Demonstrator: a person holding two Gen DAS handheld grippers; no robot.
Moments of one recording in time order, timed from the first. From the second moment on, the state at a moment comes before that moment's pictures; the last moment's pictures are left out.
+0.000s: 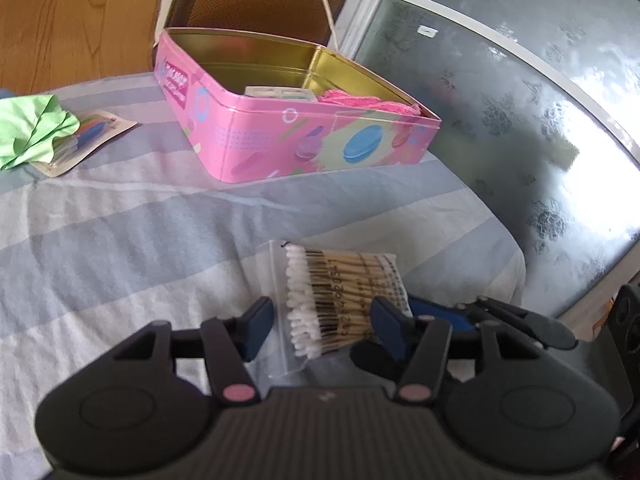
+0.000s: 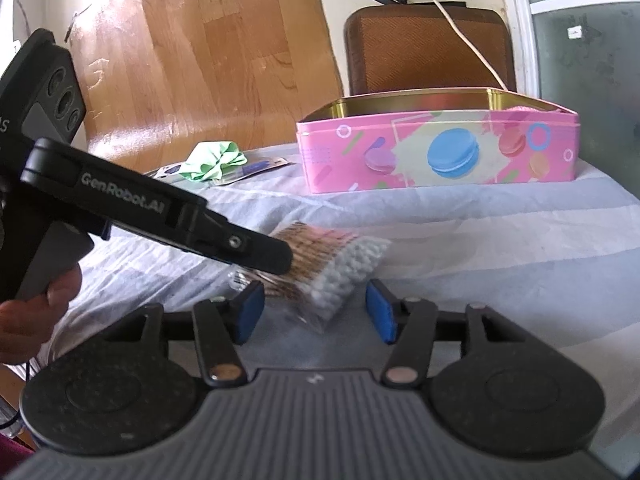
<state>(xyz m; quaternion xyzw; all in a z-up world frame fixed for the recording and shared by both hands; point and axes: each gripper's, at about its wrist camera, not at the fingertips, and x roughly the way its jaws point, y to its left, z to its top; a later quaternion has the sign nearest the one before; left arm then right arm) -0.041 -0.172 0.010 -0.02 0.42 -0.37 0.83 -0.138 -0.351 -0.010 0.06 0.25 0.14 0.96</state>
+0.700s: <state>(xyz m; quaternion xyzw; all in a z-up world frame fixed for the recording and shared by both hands) 0.063 -0.255 0.086 -0.04 0.30 -0.39 0.87 -0.024 -0.413 0.052 0.08 0.14 0.05 0.99</state>
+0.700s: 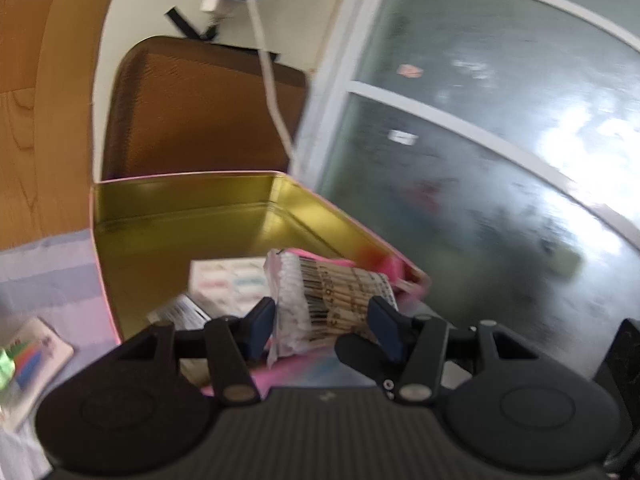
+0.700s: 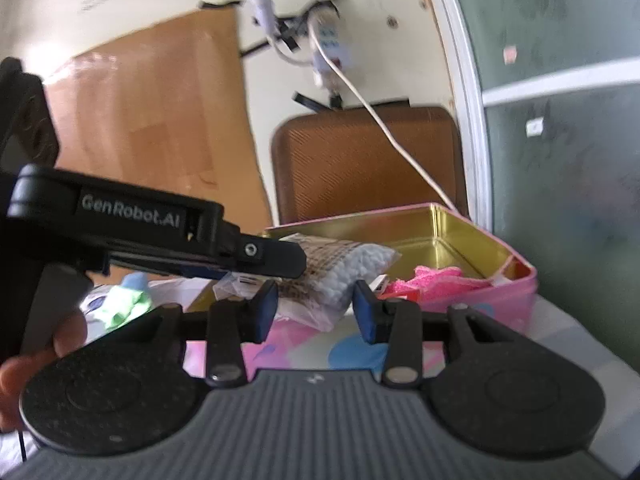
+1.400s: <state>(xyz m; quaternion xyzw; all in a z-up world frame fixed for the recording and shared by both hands) 0.052 -0.118 0.059 -0.10 0.31 -0.27 0.91 -0.028 -0.374 0.050 0.10 0.13 0.08 0.98</state>
